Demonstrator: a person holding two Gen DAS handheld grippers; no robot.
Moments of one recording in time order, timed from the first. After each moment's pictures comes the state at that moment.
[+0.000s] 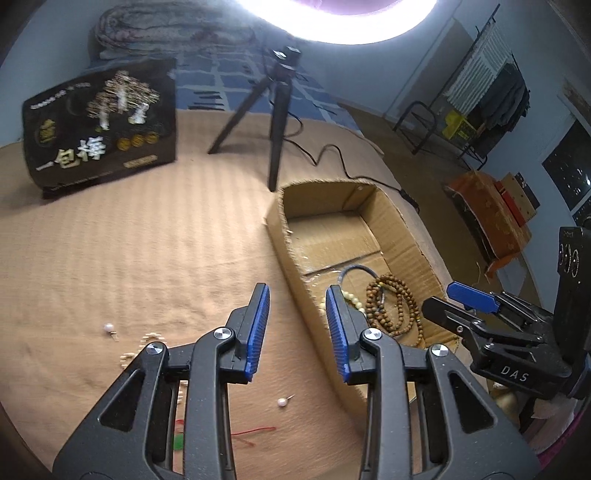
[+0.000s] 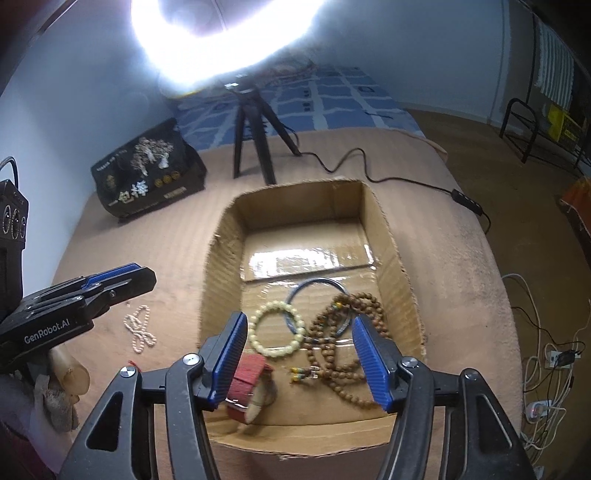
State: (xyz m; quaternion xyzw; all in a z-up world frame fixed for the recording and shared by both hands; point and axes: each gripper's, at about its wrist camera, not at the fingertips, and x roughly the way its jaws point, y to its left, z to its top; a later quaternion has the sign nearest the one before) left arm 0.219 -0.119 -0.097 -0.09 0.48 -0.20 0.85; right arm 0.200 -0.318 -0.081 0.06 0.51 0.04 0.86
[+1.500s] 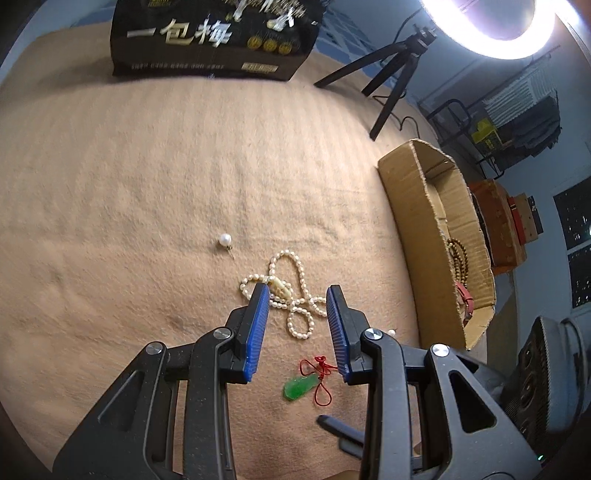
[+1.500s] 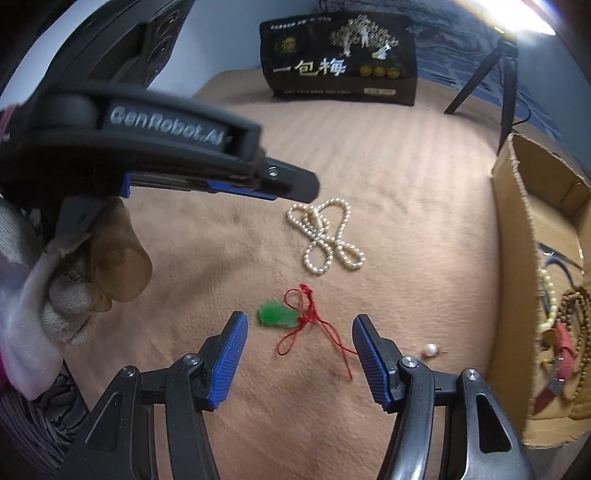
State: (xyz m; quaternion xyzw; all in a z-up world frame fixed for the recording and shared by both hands) left arm 0.215 0.006 -0.172 -0.17 0.57 -0.17 0.78; right arm 0.161 -0.116 -0.155 -0.03 0.56 0.25 0.79
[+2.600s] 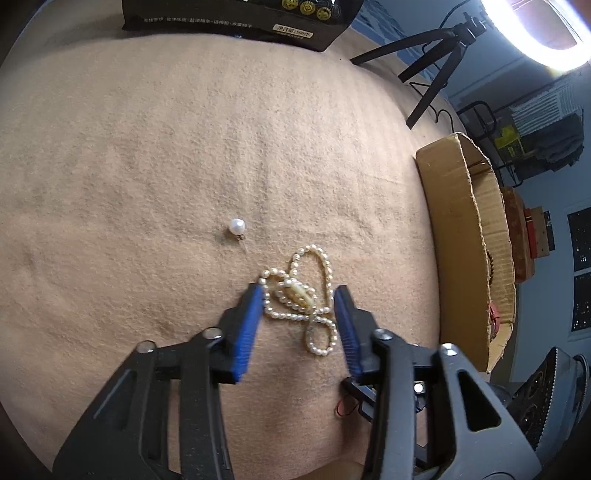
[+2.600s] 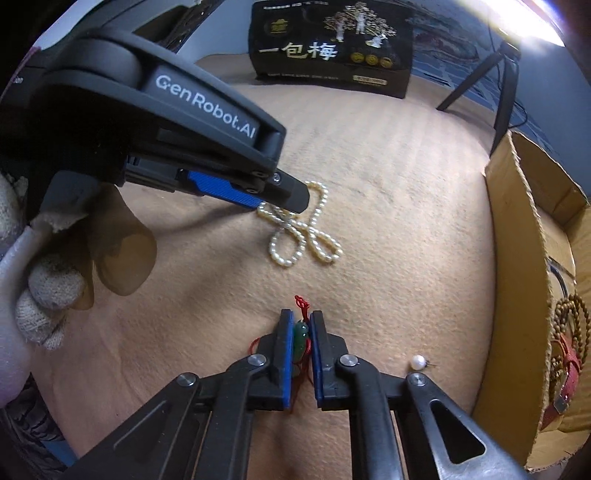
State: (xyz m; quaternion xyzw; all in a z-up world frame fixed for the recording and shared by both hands) left arm 0.229 -0.003 -0.205 -0.18 0.61 -0.13 0.76; right arm 0.169 -0.117 -0.180 -0.08 0.56 0.21 0.80
